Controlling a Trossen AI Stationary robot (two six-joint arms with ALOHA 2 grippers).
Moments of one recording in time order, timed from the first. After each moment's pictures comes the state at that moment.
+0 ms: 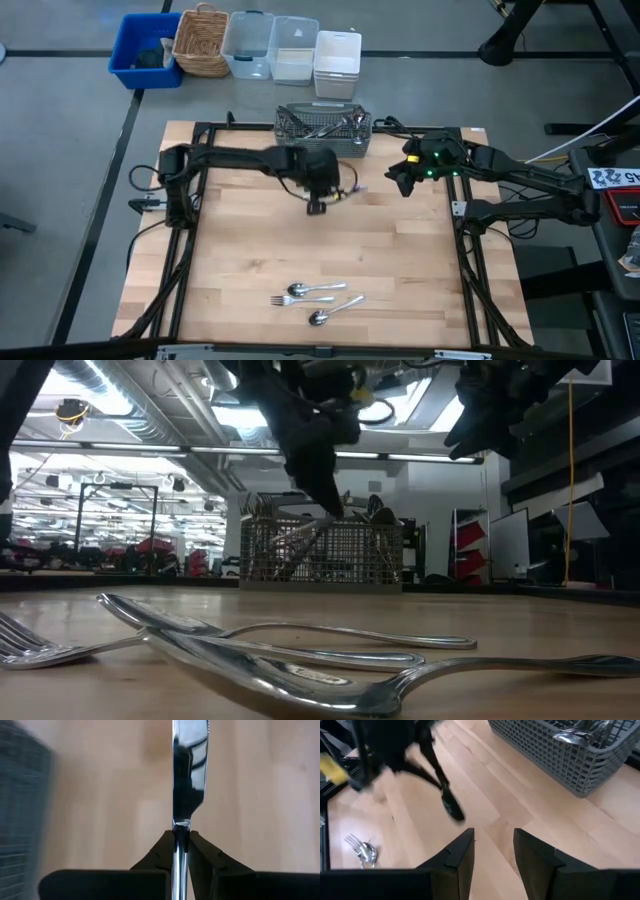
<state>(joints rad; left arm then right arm) 0.16 1.86 1.48 -0.63 0.02 0.16 -0.34 0.95 0.91 -0.63 -0.10 0.41</state>
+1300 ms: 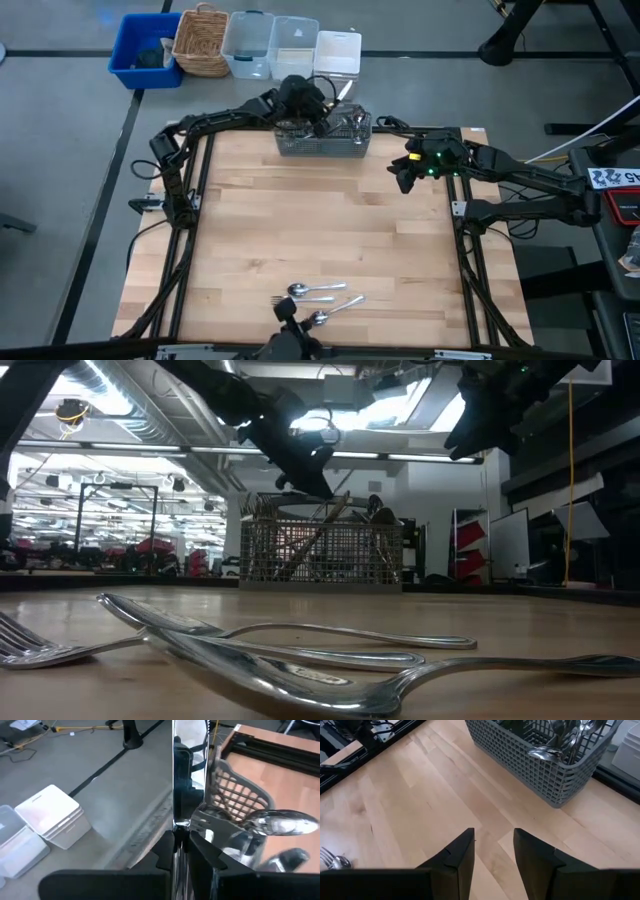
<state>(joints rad) 0.62 1.85 1.48 -0.17 0.01 0.08 -0.34 0.94 0.91 -0.63 0.02 0.38</state>
